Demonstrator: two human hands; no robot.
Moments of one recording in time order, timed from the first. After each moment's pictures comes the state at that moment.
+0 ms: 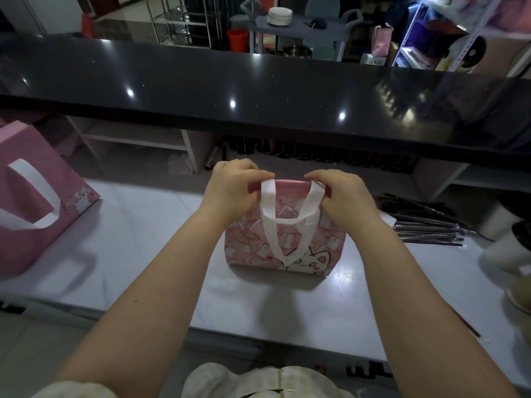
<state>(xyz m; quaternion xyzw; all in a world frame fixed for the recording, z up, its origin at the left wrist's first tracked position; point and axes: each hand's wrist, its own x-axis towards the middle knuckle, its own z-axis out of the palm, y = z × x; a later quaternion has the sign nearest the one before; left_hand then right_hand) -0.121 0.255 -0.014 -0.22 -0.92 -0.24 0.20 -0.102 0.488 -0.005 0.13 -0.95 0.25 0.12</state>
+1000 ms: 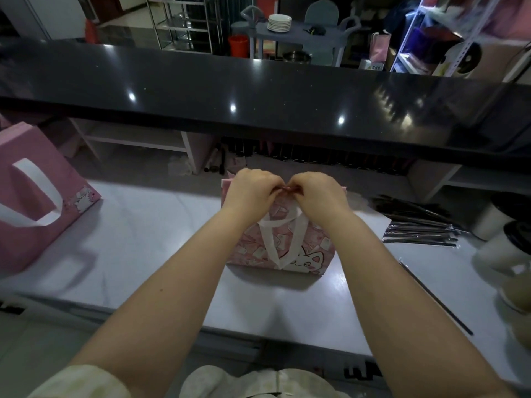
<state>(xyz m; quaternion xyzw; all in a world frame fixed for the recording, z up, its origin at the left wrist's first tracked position) -0.120 0.293 -0.017 -0.23 -0.95 -0.15 0.15 -0.111 0.460 -0.005 0.14 -0.97 0.16 0.08</state>
